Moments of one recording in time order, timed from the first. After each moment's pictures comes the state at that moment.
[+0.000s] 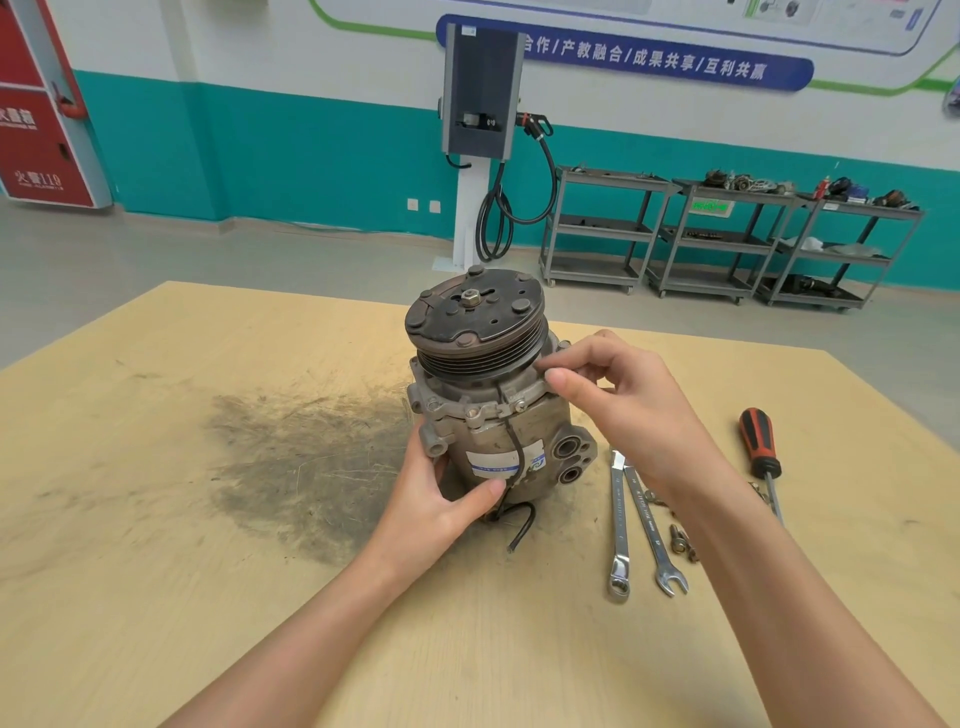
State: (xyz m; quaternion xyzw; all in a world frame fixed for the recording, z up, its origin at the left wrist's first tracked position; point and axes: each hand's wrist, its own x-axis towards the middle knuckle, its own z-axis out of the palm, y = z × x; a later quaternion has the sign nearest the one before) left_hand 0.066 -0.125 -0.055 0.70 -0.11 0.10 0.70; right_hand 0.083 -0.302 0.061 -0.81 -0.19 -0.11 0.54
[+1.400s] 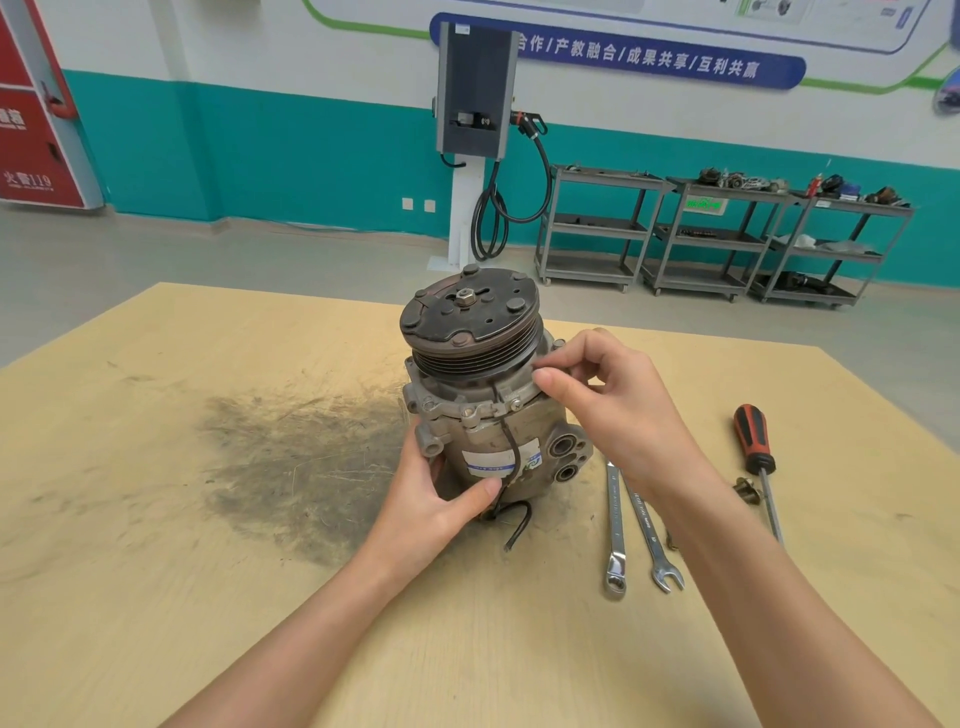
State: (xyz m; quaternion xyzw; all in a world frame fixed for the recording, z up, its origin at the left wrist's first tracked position) left_hand 0.066 -0.124 -0.057 0.70 -0.11 0.10 0.70; right_hand 0.081 -0.296 0.059 -0.82 -0.18 -0.14 0.53
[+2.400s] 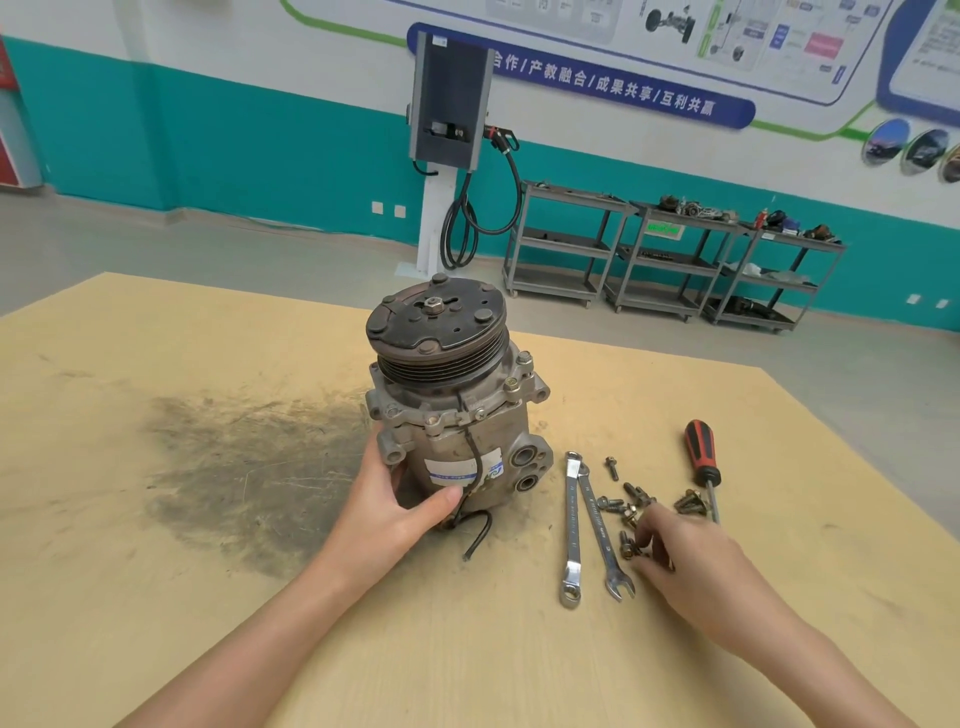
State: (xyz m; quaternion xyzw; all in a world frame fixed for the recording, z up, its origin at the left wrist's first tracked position) left_hand 0.072 -0.124 -0.063 0.69 -0.12 0.09 0.70; right_hand 0.039 -0.411 -0.015 -1.00 -0.02 0.01 0.07
